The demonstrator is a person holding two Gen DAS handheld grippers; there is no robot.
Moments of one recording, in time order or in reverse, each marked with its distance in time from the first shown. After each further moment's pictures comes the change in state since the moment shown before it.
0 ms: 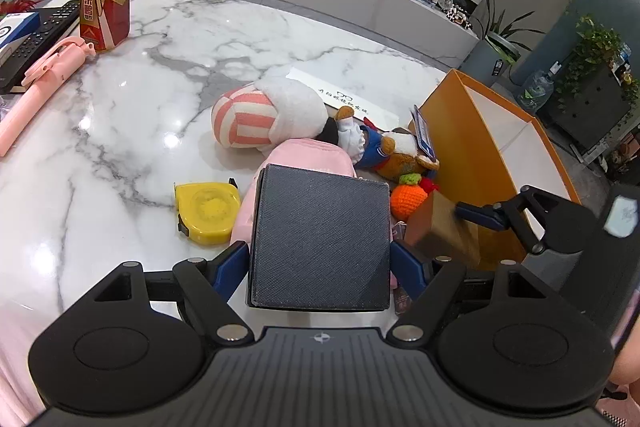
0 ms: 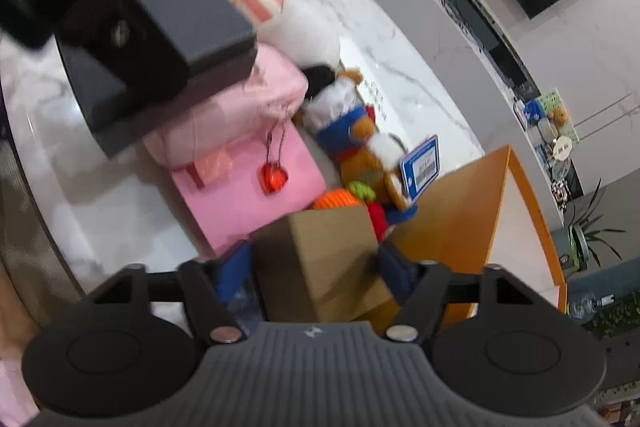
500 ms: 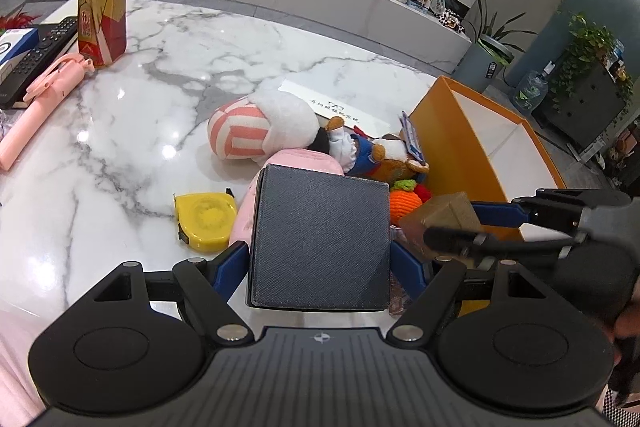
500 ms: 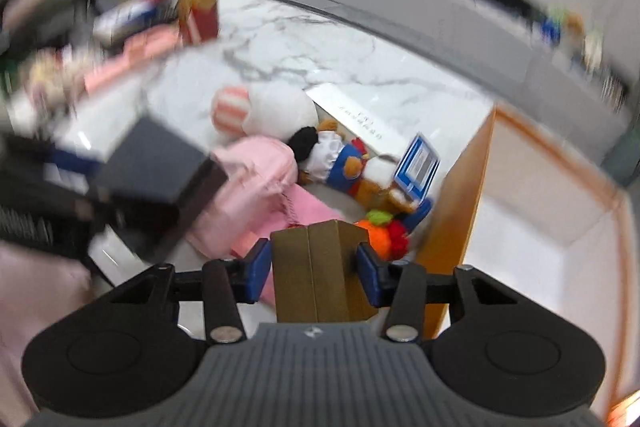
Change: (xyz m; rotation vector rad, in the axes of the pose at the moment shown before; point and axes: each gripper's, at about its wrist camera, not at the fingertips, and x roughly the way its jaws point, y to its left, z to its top) left arm -0.010 -0.007 0.002 0.033 -0.025 -0.001; right arm -0.037 -0.074 -0.001 0.491 -0.075 0.309
